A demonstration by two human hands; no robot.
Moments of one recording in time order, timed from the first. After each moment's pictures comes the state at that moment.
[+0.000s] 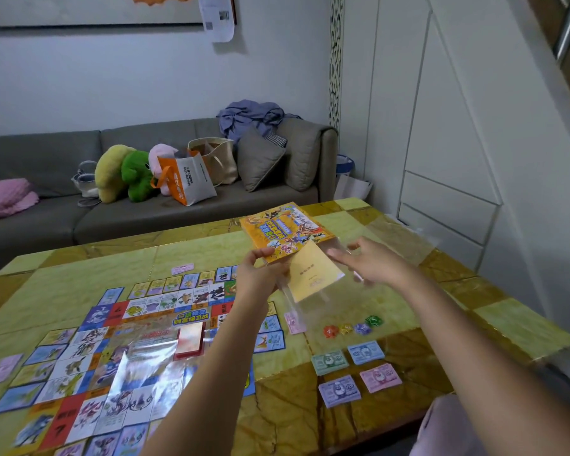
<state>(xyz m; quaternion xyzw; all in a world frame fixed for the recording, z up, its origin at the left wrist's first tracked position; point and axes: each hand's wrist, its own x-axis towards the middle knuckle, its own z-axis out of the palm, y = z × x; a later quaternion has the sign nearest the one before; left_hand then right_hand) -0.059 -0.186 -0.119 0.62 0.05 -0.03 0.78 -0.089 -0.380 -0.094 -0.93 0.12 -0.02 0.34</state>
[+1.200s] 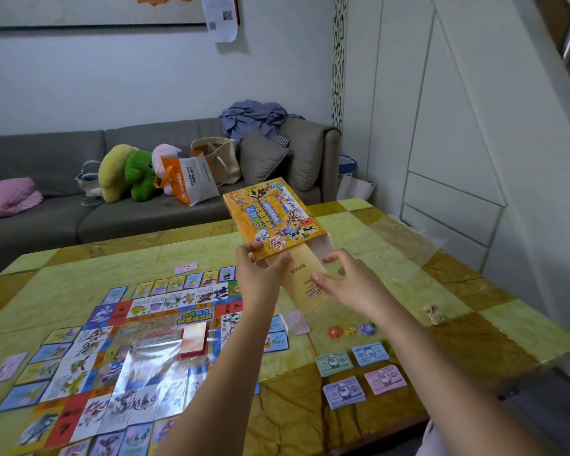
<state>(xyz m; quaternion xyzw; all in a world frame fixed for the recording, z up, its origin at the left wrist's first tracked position) -0.060 -0.187 -0.125 0.66 0.03 0.11 0.74 -0.111 -0.335 -0.117 -0.92 0.08 -0.09 0.37</state>
